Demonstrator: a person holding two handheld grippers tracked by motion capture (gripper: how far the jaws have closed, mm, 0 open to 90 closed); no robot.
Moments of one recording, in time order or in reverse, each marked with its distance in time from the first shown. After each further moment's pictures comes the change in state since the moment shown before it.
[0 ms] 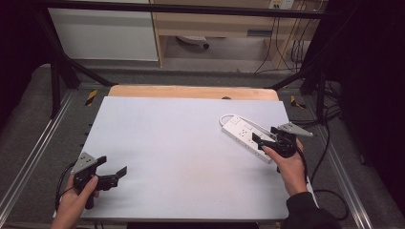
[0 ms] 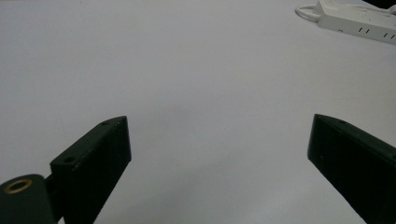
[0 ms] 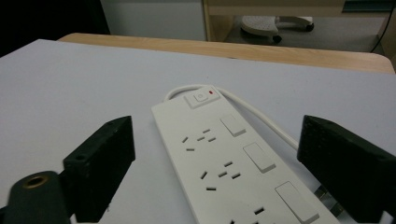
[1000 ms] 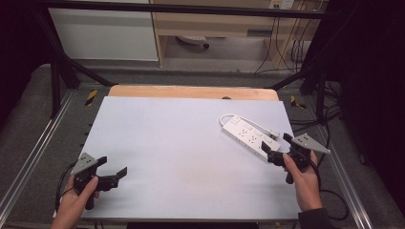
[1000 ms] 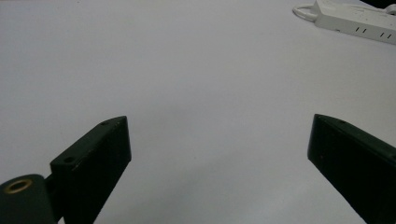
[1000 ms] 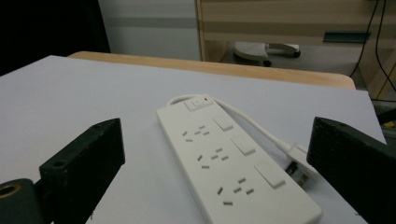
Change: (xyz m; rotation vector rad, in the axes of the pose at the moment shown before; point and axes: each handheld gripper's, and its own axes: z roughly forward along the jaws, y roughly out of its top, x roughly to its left) left arm -0.002 0.000 0.000 -0.001 -0.006 0.004; right arm 0.003 -0.016 -0.054 -0.103 -0.027 -0.031
